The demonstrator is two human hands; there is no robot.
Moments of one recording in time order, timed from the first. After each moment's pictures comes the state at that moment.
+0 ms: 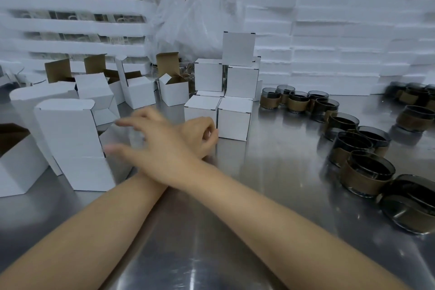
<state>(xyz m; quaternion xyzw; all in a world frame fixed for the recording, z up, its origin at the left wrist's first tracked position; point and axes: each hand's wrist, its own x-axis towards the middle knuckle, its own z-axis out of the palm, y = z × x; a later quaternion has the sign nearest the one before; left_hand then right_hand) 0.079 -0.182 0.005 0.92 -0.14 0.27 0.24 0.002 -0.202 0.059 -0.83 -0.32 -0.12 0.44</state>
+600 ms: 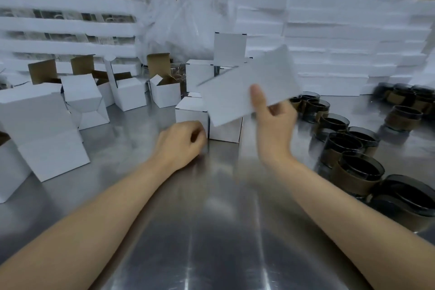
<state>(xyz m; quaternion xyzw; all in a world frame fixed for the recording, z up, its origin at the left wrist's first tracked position) 0.091 -0.171 0.006 0.92 -0.18 0.25 0.24 0.038 -0.342 0.058 -0.56 -0.09 -0.35 0.74</state>
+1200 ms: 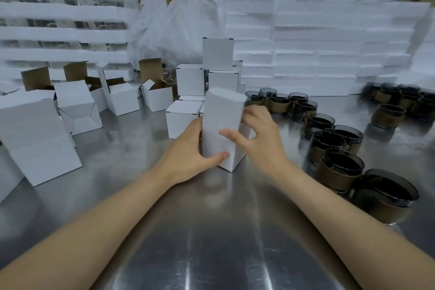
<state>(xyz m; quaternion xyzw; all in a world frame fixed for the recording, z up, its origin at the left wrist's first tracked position) 0.063 -0.197 0.007 0.85 -0.28 0.16 0.41 0.036 -0.379 0.032 -0.82 -0.20 -0.37 0.38</state>
